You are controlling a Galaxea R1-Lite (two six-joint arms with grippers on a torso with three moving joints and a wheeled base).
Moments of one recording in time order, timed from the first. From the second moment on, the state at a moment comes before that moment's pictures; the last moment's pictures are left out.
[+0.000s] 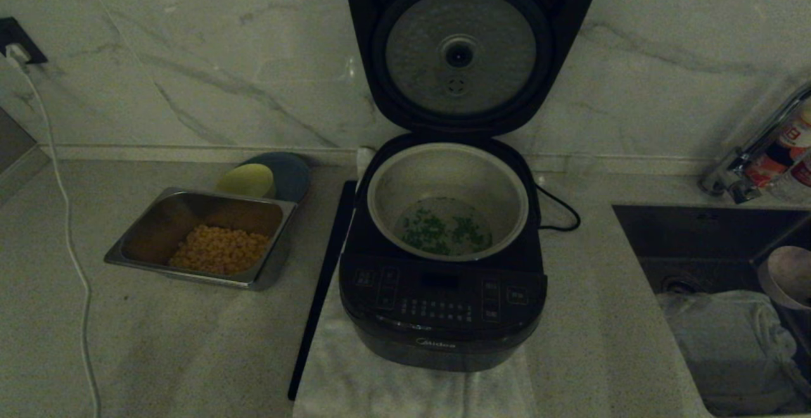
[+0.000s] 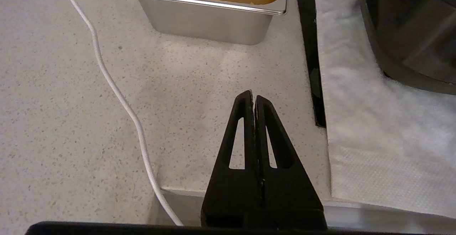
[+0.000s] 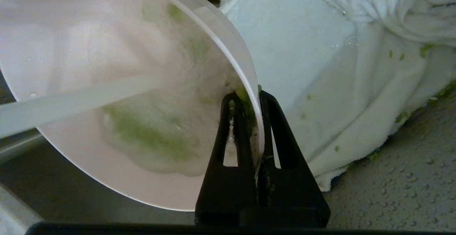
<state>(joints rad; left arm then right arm) -0.02 0.00 -0.01 0.03 0.00 0.00 -0.85 2.38 -1.57 0.08 0.46 0.48</state>
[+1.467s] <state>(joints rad) -0.02 0.00 -0.01 0.03 0.00 0.00 -0.47 1.77 -1.32 0.46 0.36 0.36</state>
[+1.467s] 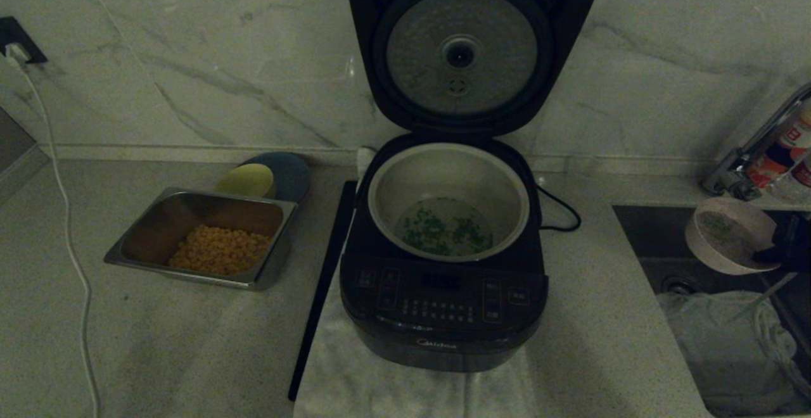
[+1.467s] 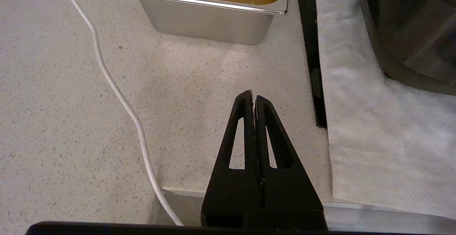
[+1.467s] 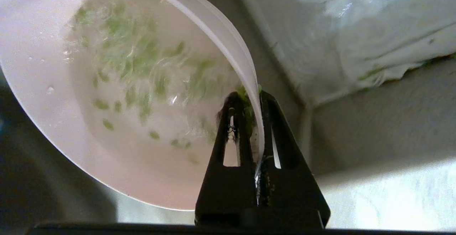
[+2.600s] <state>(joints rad) -0.02 0.00 -0.01 0.03 0.00 0.00 0.39 1.72 -1.92 0.85 0.05 0.41</state>
